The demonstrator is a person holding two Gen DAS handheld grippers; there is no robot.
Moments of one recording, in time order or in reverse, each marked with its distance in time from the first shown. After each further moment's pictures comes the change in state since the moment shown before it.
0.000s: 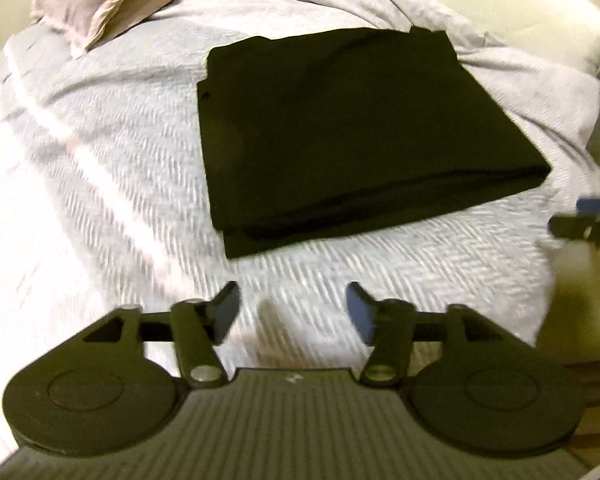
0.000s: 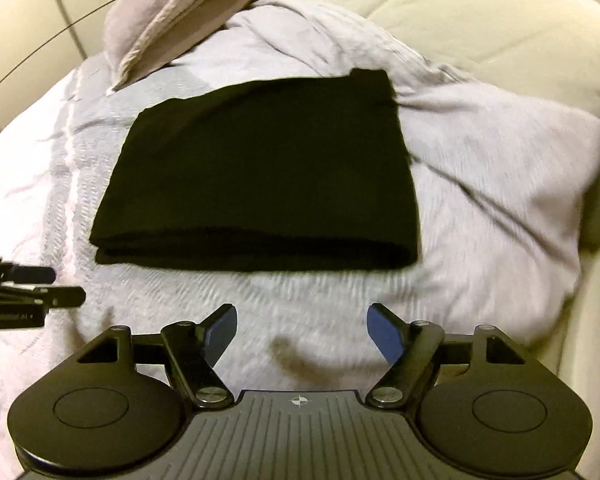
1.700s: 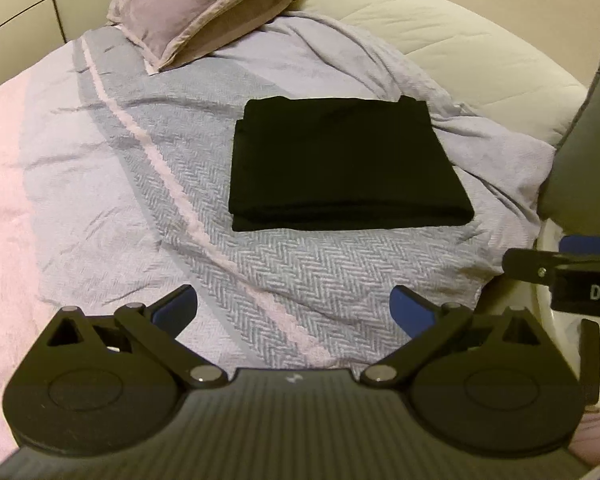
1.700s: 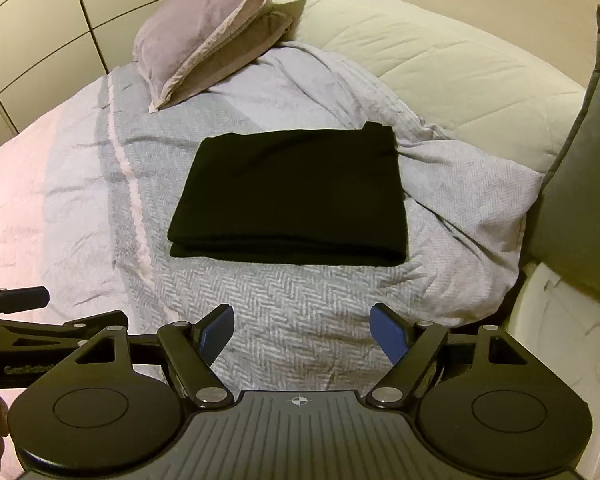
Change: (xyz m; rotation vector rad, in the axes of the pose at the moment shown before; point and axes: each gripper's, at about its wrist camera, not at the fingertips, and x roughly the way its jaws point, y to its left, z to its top) left arm -0.148 -0.068 -0.032 -0.164 -0.107 0.105; right arm -0.136 0.064 -0.005 -0.073 -0.047 -0.010
